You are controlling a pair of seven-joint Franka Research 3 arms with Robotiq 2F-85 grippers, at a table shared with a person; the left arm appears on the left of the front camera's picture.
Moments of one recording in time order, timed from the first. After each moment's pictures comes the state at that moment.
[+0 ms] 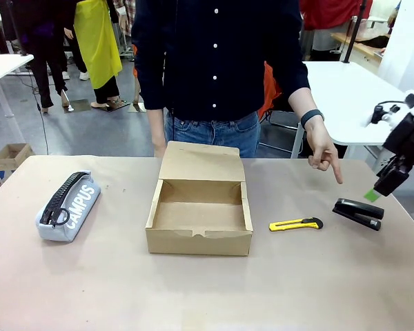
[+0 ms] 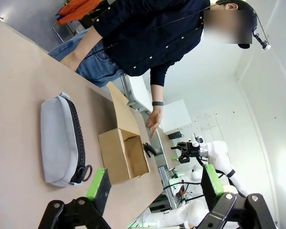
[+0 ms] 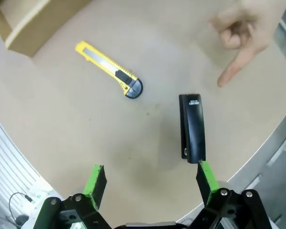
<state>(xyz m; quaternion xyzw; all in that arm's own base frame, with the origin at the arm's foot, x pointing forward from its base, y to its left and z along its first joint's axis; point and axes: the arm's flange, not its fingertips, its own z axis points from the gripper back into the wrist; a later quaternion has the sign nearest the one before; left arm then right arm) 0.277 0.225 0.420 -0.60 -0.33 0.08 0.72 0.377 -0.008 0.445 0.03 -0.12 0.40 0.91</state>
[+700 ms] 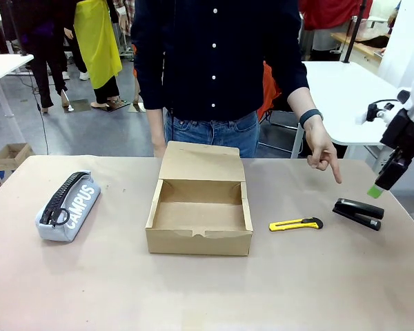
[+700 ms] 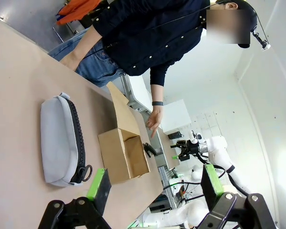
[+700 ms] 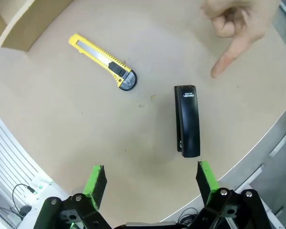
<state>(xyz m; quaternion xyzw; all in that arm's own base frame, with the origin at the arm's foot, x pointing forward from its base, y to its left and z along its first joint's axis) 0.277 0.225 0.420 -0.60 -0.33 0.08 0.72 0.394 -0.012 0.448 0.03 -0.09 0.40 0.91</state>
